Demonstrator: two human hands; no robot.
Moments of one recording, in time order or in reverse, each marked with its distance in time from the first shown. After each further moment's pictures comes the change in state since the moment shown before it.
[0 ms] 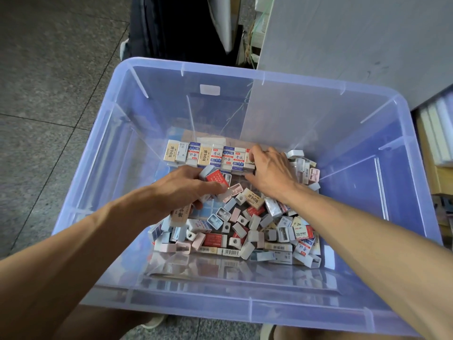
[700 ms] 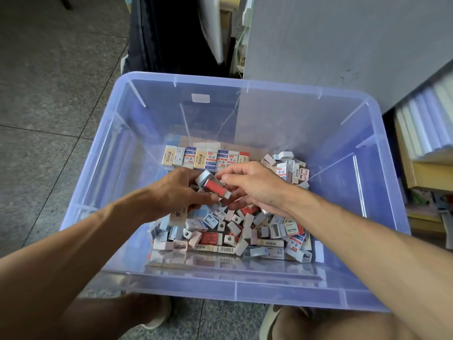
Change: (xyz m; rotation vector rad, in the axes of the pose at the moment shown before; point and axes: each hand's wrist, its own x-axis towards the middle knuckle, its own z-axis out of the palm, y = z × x) left_hand -0.009 -0.003 0.000 0.064 -0.077 0.177; right_hand -0.048 -0.040 -0.061 1.218 -0.488 0.251
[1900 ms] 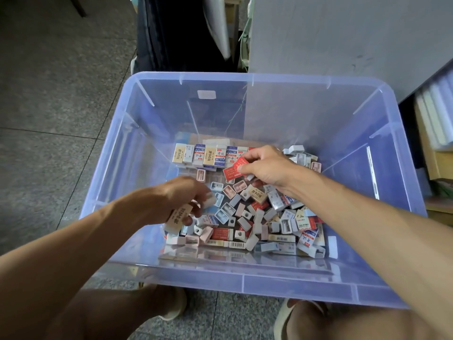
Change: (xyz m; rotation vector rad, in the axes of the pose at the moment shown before) left_hand -0.003 -0.002 0.000 -0.179 0.059 -0.479; right_hand 0.033 0.004 -0.019 -0.215 0.216 0.031
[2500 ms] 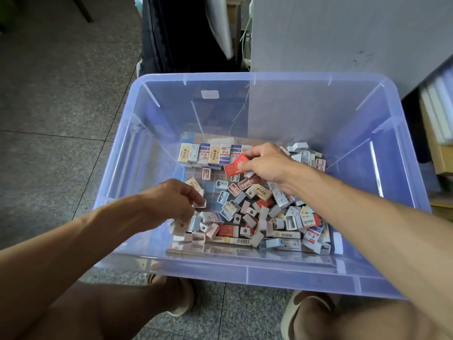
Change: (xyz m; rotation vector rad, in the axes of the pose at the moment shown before) left_hand -0.020 -0.019 -0.015 0.302 0.128 0.122; right_hand -0.003 -0.004 0.006 0.054 0.023 -0.019
